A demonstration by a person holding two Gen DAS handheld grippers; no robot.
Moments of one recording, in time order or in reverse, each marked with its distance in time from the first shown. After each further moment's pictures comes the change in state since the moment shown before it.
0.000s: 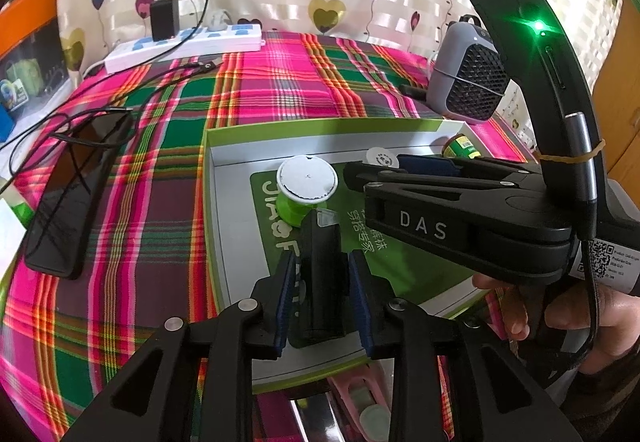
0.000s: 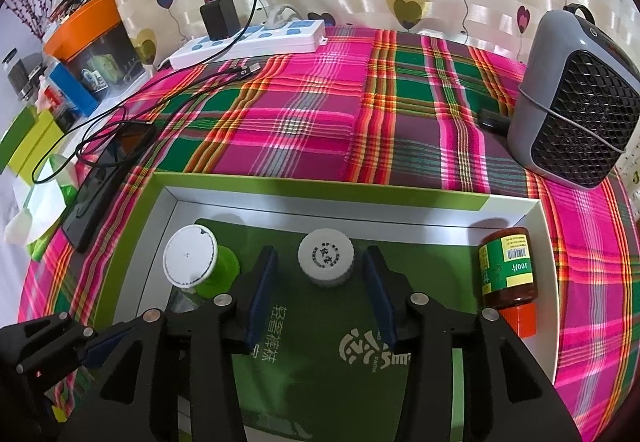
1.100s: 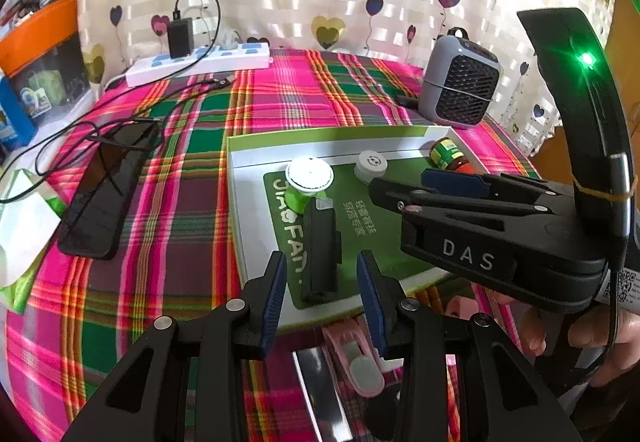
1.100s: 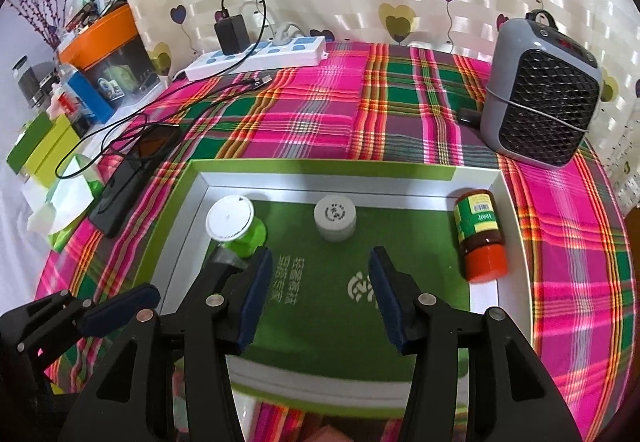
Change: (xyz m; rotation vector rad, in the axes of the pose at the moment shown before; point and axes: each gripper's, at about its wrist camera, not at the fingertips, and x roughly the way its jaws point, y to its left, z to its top) left arm -0.037 -0.010 -0.015 0.016 -0.045 0.043; right arm -0.044 0.009 -0.025 0.023 -0.051 0.002
